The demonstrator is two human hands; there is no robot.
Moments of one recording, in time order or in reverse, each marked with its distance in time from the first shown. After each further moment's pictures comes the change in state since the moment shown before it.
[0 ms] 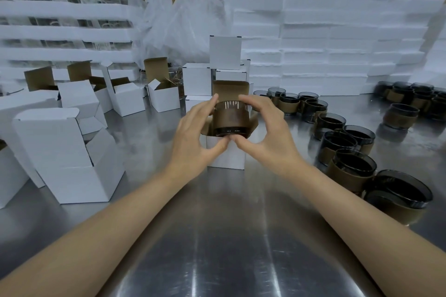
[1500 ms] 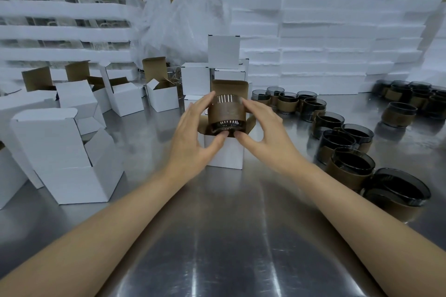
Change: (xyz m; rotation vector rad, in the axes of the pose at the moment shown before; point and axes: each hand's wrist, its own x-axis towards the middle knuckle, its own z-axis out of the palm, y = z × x) left_hand 0.000 -0.001 -0.001 -0.093 0.029 -0.043; right_hand -0.001 0.005 -0.002 -0.029 -0.150 0.201
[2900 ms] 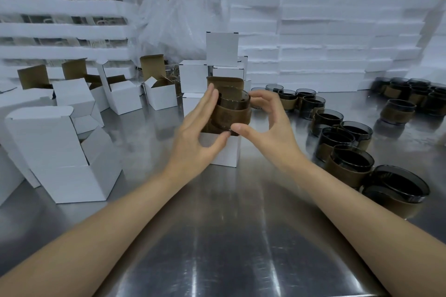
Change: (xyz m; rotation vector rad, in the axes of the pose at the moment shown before) left_hand -0.002 0.008 0.003 -0.028 -0.064 0.050; right_hand 0.000 0.004 0.002 0.355 0.156 -0.013
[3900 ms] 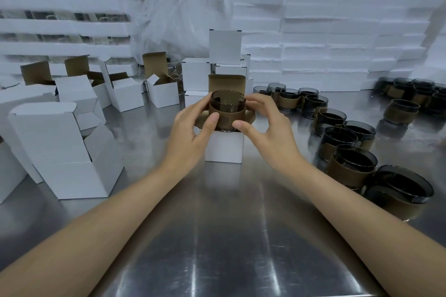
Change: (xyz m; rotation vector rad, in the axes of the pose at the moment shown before) left_hand 0.004 -0.005 -0.008 -0.037 0.054 -0.217; right_hand -0.001 -0.001 0.006 -0.154 -0.014 0.002
